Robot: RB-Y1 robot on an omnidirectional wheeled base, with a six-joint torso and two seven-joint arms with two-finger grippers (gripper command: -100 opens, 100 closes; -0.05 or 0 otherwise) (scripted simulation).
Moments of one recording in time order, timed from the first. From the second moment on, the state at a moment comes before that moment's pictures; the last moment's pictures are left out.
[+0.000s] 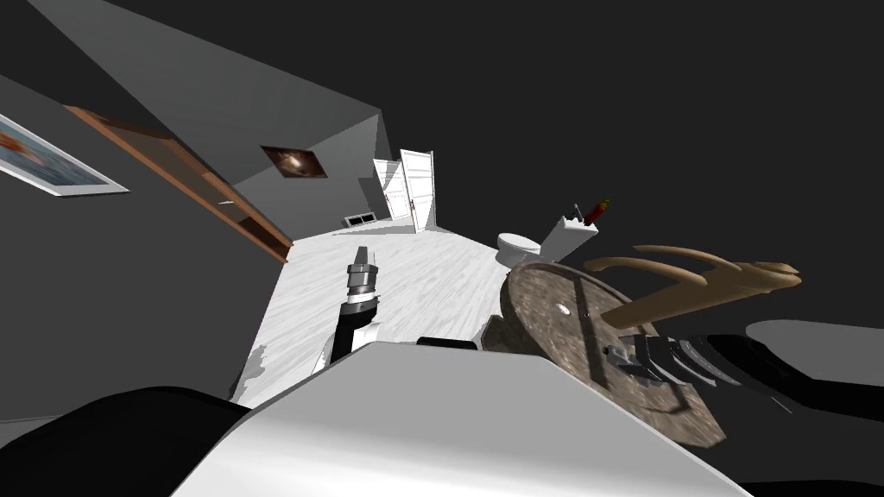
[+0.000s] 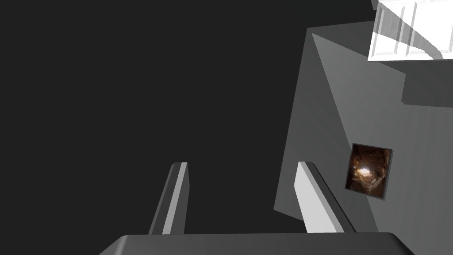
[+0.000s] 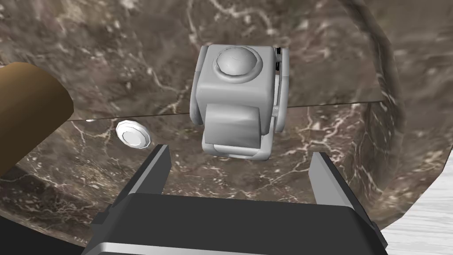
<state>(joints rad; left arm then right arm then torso) 0.55 -0.04 0.05 -2.28 -0.08 -0.48 -0.12 0.67 -1.93 0.39 -1.43 0.48 -0.63 0.11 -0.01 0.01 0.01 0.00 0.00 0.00</state>
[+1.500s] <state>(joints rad) 0.55 -0.04 0.05 -2.28 -0.08 -0.48 -0.12 0.70 -1.91 0.42 -1.42 0.46 -0.59 0.14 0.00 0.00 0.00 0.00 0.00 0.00</state>
